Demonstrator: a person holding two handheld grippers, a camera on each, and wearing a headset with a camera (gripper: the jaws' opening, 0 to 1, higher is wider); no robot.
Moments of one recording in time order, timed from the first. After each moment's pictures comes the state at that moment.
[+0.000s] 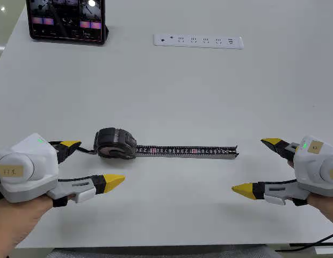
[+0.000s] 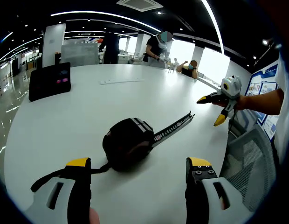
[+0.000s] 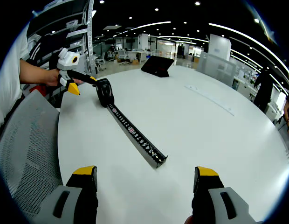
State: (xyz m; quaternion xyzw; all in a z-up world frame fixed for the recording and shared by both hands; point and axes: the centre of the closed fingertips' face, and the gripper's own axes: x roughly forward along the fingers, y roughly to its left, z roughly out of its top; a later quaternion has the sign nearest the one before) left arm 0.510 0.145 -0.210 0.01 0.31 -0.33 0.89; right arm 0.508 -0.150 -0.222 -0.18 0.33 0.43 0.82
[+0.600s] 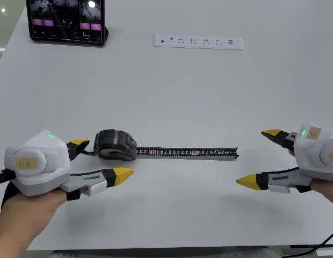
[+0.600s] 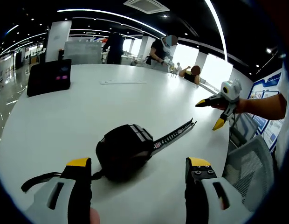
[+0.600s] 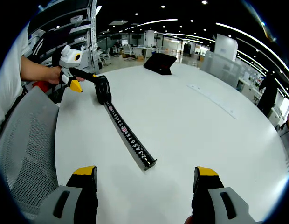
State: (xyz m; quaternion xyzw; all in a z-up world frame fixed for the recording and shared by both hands) left arm 0.523 0.130 -0.211 -0.03 0.31 -0.32 0.89; right arm 0.529 -0.155 -0.220 -0.20 0.34 0.45 0.81
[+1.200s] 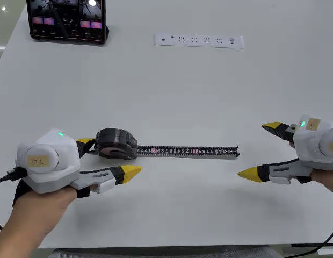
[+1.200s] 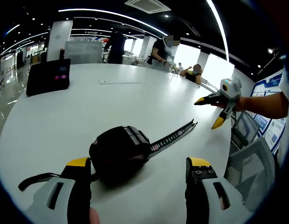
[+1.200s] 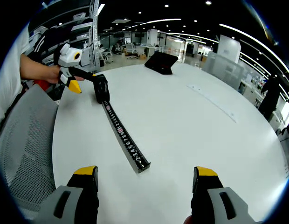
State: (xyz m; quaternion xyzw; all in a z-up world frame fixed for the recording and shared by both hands) left arm 0.527 0.119 -0.214 -0.02 0.31 -0.31 0.90; right arm 0.539 -0.156 -0.219 -0.21 0.34 0.45 0.80
